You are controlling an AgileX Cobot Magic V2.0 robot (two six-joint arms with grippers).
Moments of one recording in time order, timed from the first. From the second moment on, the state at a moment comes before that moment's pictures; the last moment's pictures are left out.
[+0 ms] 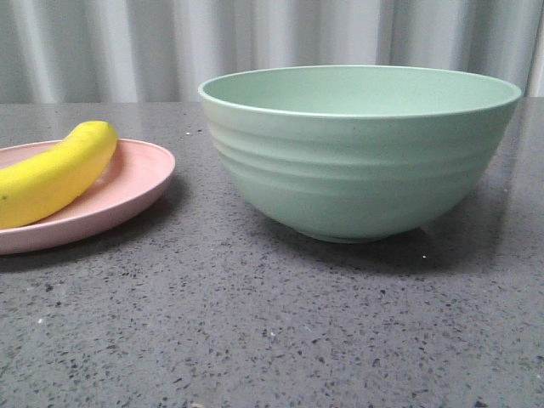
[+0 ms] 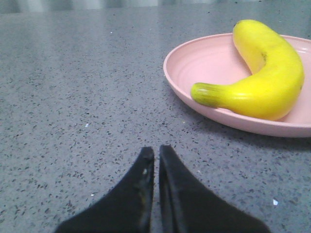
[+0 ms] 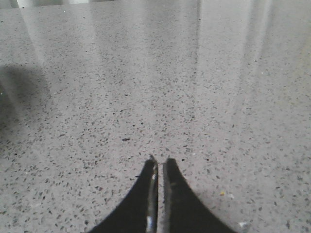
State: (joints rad) left arm -0.10 0.00 0.00 -0.10 0.32 0.07; right arm -0.20 -0.01 0.01 0.07 0.33 -0.05
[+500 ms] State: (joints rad) left arm -0.10 0.00 0.00 -0.07 0.27 0.07; right arm -0.20 -0.01 0.01 0.07 0.31 -0.05
